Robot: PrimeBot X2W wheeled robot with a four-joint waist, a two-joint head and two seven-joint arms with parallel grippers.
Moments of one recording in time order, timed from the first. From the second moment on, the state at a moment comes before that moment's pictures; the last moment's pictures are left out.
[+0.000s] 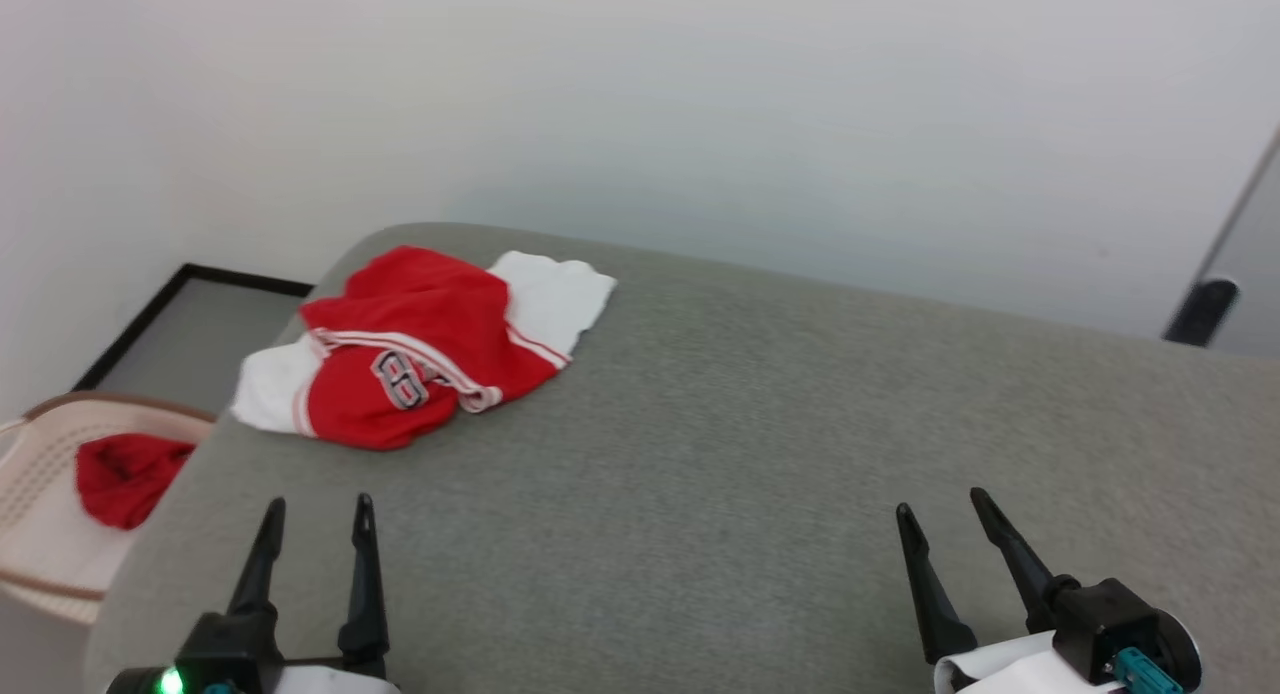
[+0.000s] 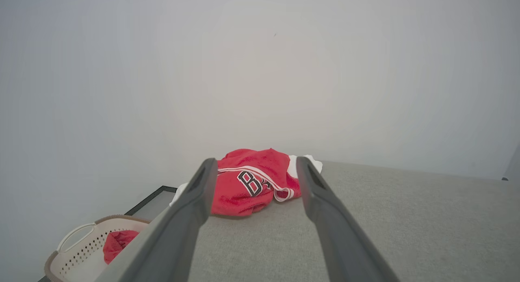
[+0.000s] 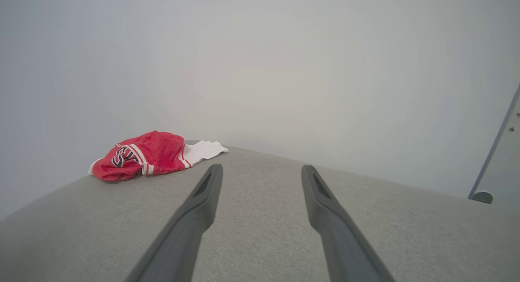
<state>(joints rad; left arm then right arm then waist) 0.05 0.09 0.08 0.06 -0.06 -0.03 -0.26 -0.01 -0.05 0.15 0.17 0.13 0.13 -0.26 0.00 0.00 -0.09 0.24</state>
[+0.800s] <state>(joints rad) -0.40 0.32 0.13 0.16 -0.31 -0.12 0.13 -0.11 -0.05 0.15 0.14 0.05 0.13 -0.26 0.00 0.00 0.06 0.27</state>
